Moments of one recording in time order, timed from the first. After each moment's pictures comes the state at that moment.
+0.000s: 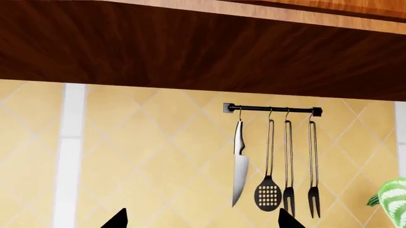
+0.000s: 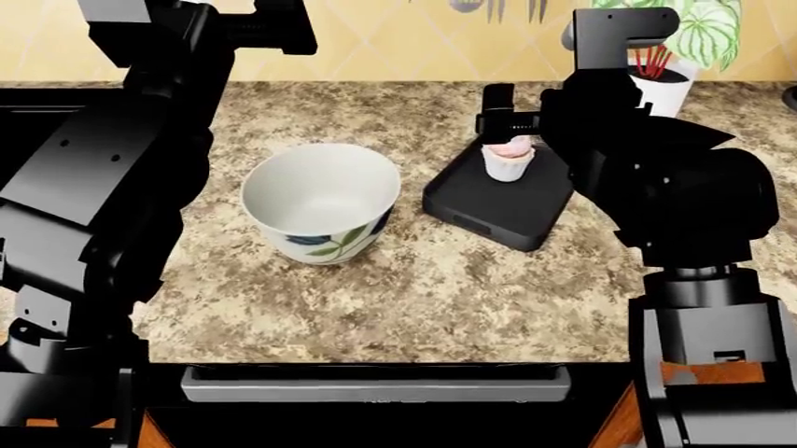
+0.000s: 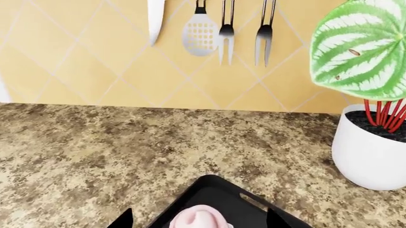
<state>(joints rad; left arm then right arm) -1.12 -0.28 0.25 -0.01 -0.55 -0.53 -0.20 1.25 0.21 -0.23 0.38 0.45 0.98 0.15</state>
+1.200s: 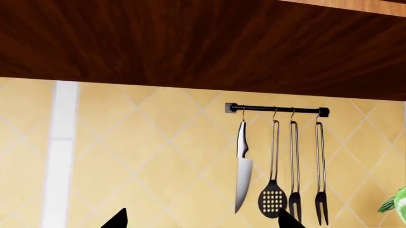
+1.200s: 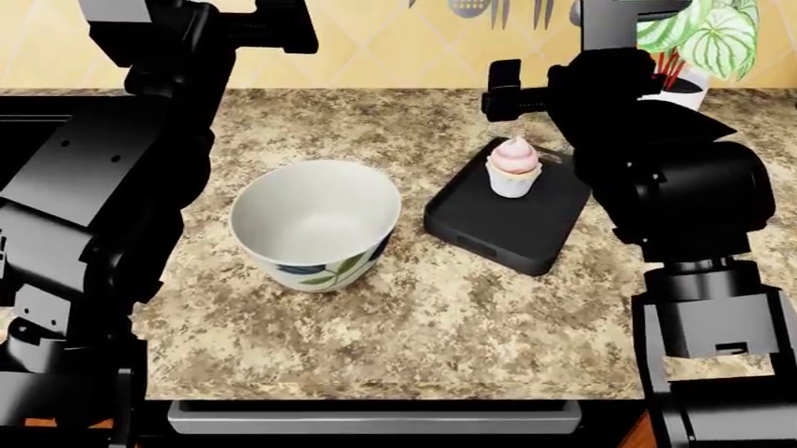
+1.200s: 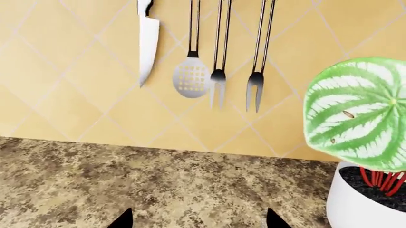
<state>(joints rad) -1.12 -0.29 0.27 -0.02 -0.56 -0.52 -0.21 1.27 0.22 -0.29 0.42 0.40 0.81 0.13</state>
